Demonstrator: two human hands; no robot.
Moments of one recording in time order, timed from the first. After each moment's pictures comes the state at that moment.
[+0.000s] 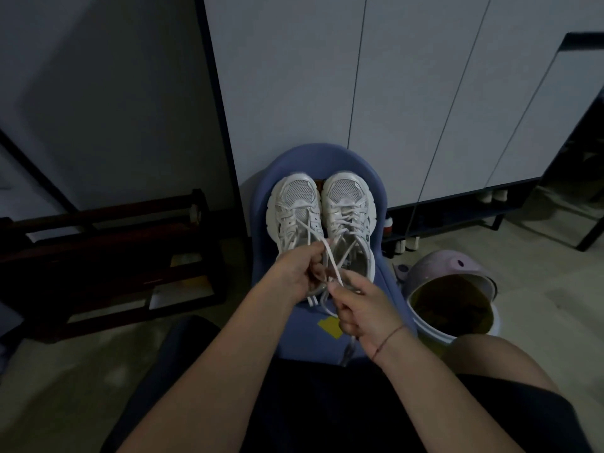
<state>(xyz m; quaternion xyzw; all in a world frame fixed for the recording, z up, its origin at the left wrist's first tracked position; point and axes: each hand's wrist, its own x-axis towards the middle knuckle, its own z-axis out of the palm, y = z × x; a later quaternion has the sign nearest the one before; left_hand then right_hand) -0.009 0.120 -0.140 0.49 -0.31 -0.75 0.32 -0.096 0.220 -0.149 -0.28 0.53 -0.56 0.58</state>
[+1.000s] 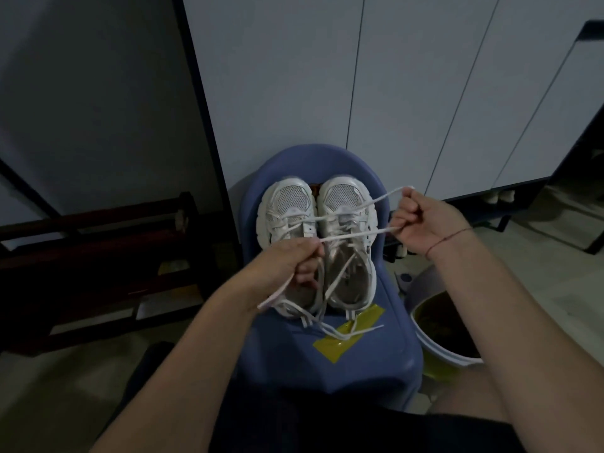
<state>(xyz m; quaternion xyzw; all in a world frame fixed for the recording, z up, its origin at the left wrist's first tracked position) 0.008 0.104 -0.119 0.33 -0.53 -0.73 0.28 -0.217 0.104 -0.089 -0.15 0.41 -0.68 0.58</state>
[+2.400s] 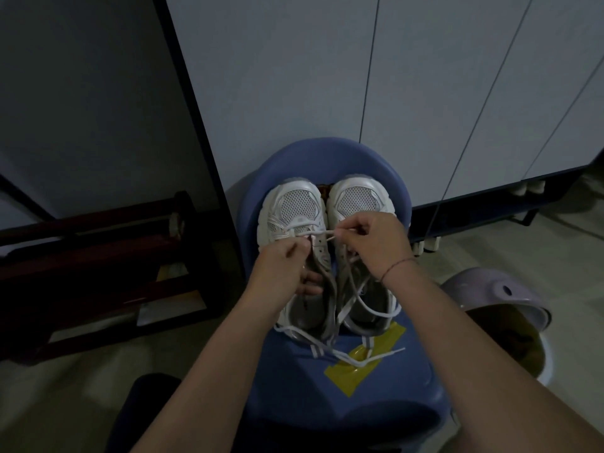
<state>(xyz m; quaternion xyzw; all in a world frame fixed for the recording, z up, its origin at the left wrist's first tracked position) -0.005 0.065 -0.131 0.51 -0.51 -0.58 0.37 -0.160 0.060 -0.135 -0.57 0.66 -0.44 0.22</state>
